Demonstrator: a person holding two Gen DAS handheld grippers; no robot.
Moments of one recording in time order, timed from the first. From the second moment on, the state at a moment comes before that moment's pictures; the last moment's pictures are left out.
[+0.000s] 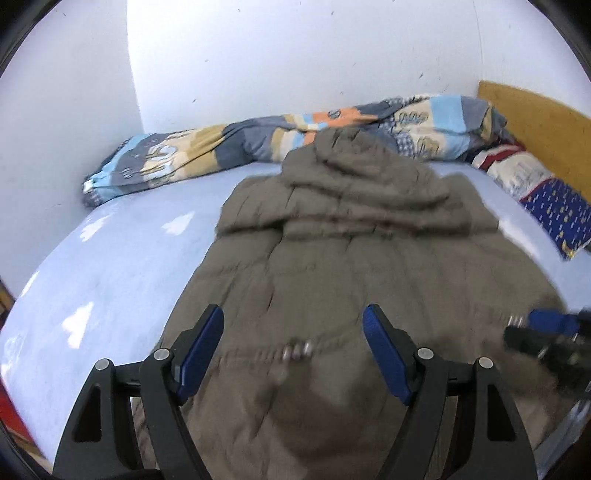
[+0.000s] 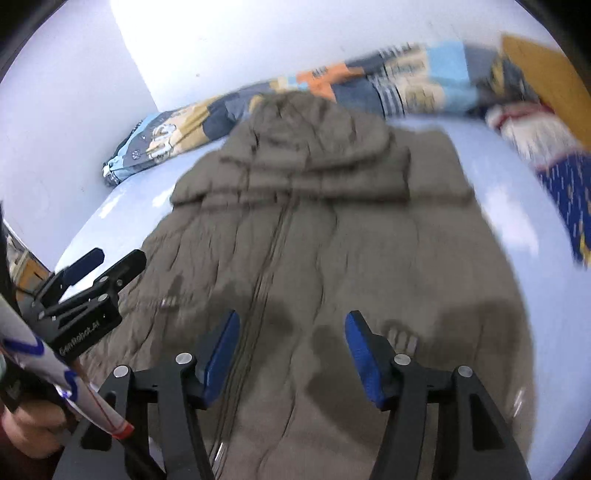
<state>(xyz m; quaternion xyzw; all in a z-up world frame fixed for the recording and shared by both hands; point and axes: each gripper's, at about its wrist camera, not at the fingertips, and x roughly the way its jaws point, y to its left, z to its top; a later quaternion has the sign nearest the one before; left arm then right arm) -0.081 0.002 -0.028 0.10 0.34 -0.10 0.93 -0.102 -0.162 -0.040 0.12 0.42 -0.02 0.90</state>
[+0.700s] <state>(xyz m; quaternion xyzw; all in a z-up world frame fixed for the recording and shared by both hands) -0.129 0.037 -0.049 0.14 0.36 -0.06 0.92 -0.154 -0.145 -0.095 0.09 0.49 -0.06 0.86</state>
